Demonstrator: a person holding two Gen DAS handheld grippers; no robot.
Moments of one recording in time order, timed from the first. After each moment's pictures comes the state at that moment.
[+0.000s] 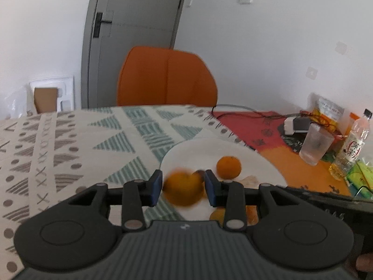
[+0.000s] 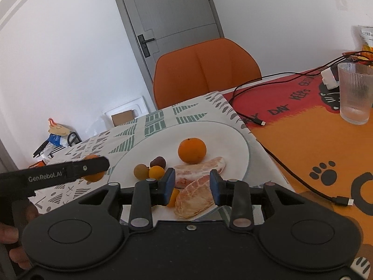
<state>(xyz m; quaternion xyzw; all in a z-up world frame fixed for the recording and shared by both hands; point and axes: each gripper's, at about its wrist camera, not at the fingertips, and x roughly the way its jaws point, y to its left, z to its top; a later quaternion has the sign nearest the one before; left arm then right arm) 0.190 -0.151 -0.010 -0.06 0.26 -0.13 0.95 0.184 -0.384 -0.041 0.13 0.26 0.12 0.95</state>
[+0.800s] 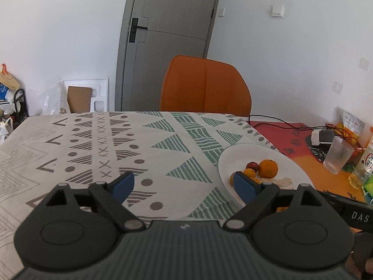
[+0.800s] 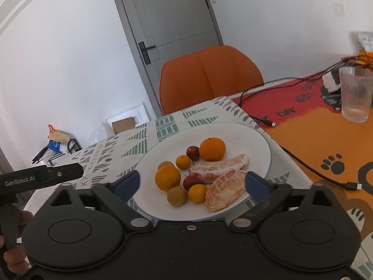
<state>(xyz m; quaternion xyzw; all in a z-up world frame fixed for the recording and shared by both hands) 0.150 -0.086 0.004 -0.08 0.26 -0.05 0.96 0.161 -0.349 -0.032 0.13 0.23 0.10 0.96</state>
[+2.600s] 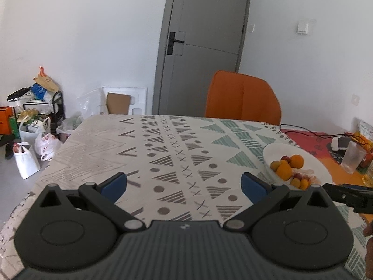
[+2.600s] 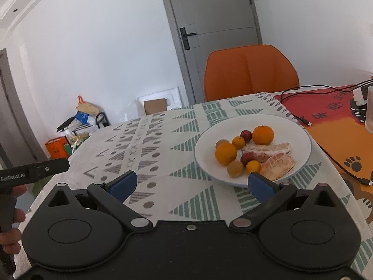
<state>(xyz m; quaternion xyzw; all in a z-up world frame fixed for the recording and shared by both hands) 0.047 -0.015 0.018 -0.07 0.23 0.03 0.97 0.102 -0.296 -0.006 0.07 0.25 0.18 0.95</state>
